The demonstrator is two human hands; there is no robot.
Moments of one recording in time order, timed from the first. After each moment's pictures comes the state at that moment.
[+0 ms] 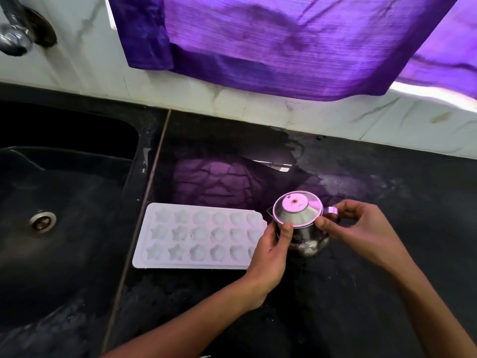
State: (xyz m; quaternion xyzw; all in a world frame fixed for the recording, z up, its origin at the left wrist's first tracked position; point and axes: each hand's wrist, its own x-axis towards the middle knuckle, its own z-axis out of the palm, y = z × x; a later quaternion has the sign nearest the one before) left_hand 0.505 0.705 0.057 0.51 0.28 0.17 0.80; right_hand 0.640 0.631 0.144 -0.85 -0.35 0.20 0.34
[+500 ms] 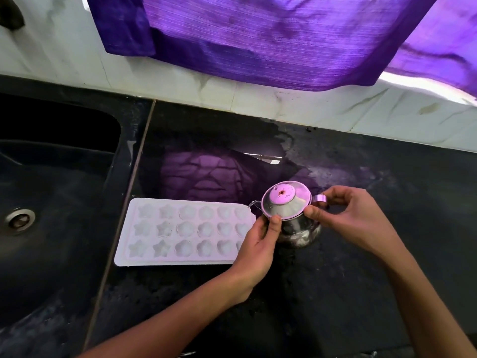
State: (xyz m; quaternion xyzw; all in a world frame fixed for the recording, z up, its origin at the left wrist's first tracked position) left_hand 0.503 0.707 0.062 0.49 0.28 0.12 0.82; right_hand 0.645 0.637 0.154 -0.85 -0.38 0.19 0.32
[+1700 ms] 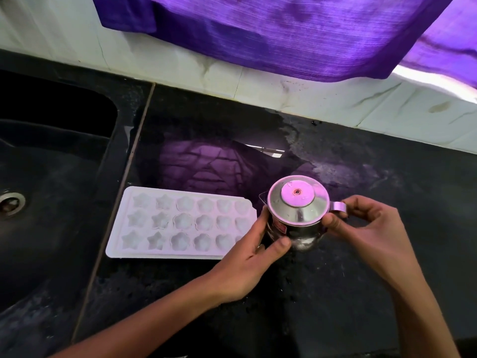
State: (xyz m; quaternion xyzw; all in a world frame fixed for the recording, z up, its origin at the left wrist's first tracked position) left_hand 0.473 0.718 0.062 0.59 0.14 0.10 0.79; right_hand 0.629 0.615 0.148 -0.82 -0.34 0.17 0.43
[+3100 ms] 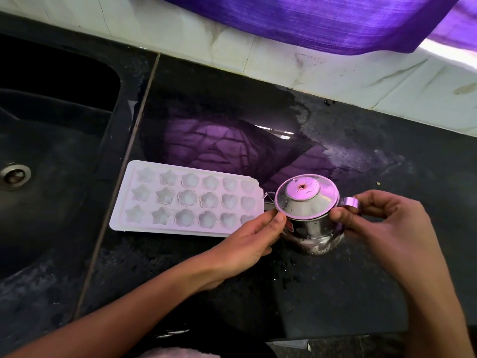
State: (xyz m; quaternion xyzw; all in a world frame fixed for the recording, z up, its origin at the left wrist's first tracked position) left_hand 0.460 0.716 0.079 0.52 0.20 0.00 0.83; right_hand 0.602 0.609 0.162 -0.87 -0.30 0.17 0.35
